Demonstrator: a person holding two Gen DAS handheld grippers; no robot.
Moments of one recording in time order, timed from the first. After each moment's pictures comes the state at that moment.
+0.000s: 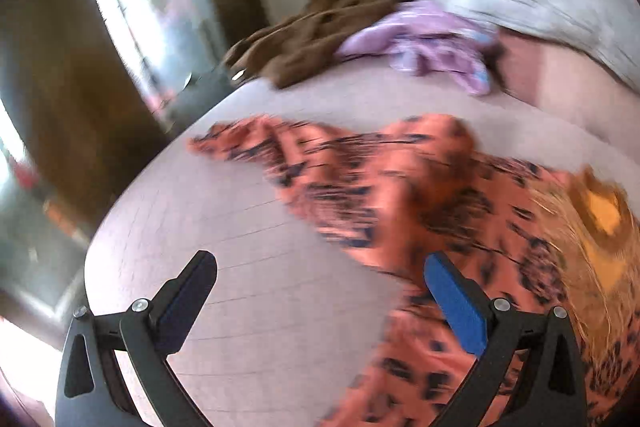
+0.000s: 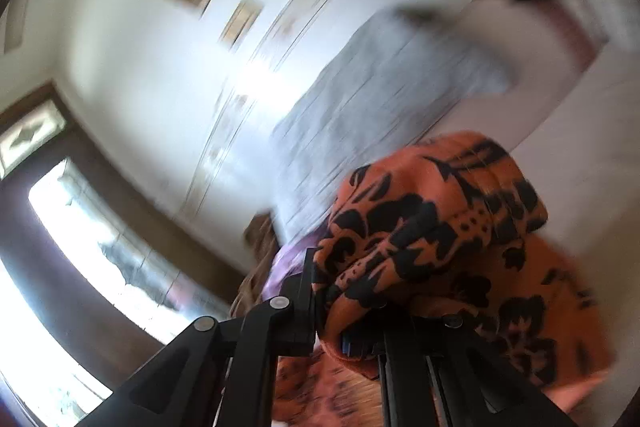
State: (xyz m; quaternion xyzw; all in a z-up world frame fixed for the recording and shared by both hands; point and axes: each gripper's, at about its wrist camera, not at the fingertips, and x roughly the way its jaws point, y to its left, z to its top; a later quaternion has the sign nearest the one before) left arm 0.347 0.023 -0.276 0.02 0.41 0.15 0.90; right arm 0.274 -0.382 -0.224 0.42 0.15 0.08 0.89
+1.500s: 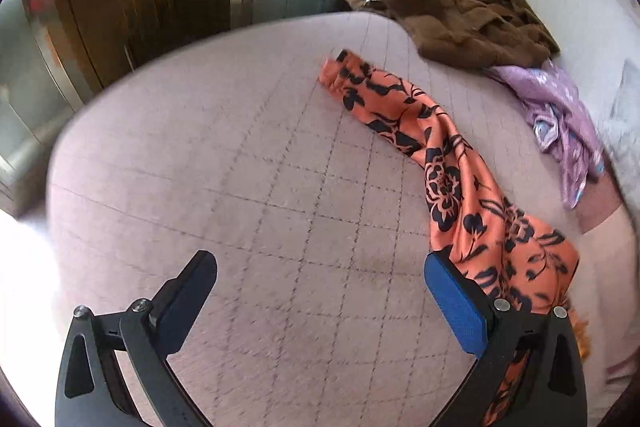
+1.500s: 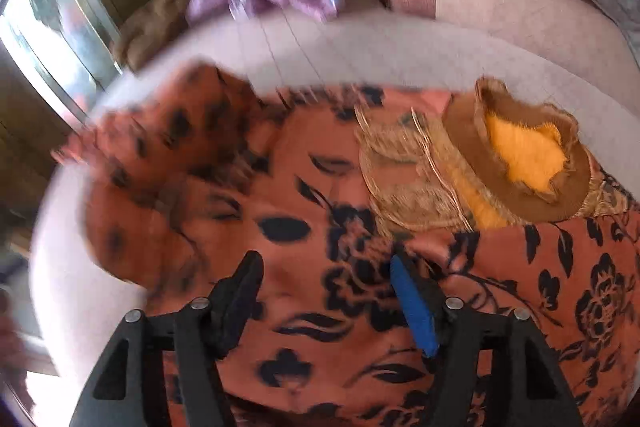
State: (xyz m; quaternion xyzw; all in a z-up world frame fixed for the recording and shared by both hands) left arm 0.392 0.216 -0.318 -0.27 0.47 0.19 0.82; right arm 0.406 -0.143 -0.371 0.09 0.48 0.06 0.87
